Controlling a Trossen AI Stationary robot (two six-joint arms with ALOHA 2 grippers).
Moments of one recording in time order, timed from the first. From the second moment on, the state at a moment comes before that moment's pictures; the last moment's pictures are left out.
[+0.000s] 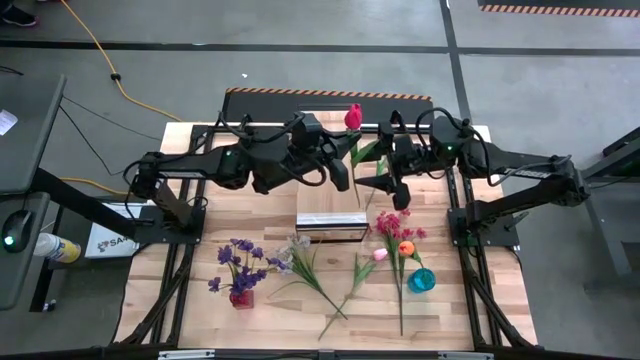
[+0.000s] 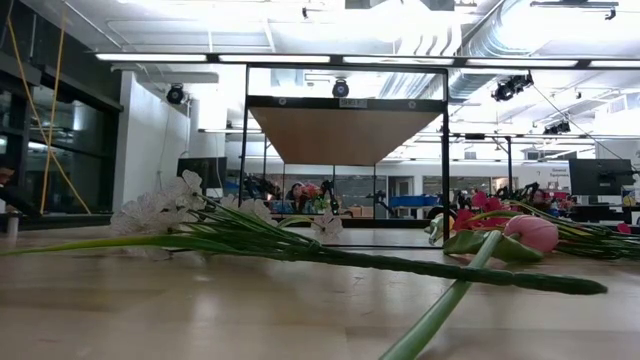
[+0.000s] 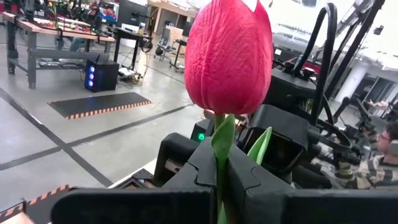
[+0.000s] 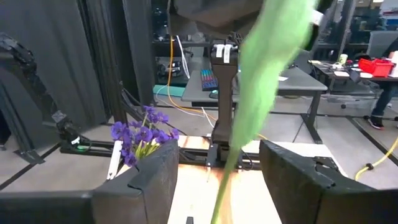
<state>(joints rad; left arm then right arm) -0.13 1.70 2.01 -0.27 -0.62 -0.30 -0.12 1.17 1.23 -0.11 -0.28 0.00</state>
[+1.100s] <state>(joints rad) -0.13 1.72 2.01 -0.27 -0.62 -0.29 -0.12 1.17 1.23 -0.14 -0.29 0.02</state>
